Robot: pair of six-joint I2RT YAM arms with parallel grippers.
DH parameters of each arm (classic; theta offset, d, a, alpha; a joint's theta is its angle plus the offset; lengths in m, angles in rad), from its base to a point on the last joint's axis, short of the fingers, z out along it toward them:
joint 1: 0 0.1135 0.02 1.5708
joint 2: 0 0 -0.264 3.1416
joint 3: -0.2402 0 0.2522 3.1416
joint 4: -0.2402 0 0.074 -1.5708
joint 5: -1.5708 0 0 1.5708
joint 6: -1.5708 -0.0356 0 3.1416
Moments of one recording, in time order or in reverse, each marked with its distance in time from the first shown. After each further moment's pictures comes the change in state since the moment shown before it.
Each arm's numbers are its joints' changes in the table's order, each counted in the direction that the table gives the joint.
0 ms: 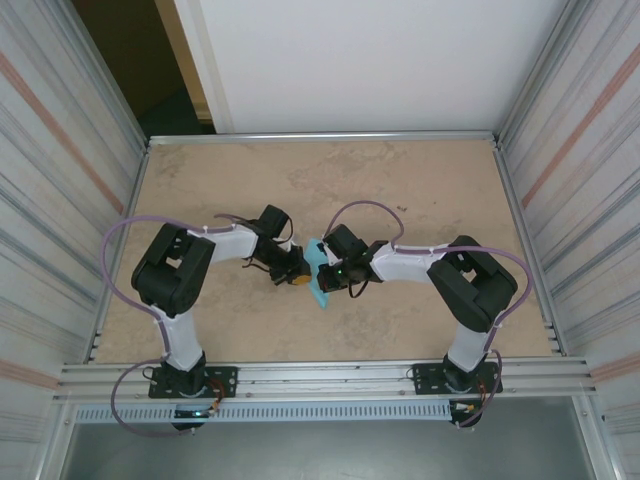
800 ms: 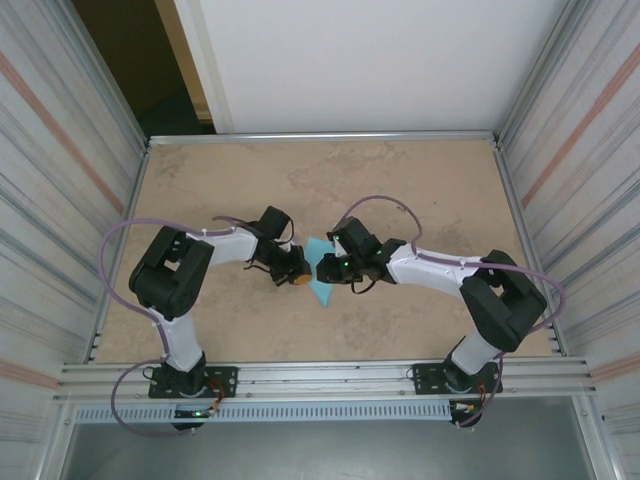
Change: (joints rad) left arm -0.011 0.022 0.030 0.065 0.050 0.097; right arm -0.007 0.168 0.034 -0.004 0.050 -0.209
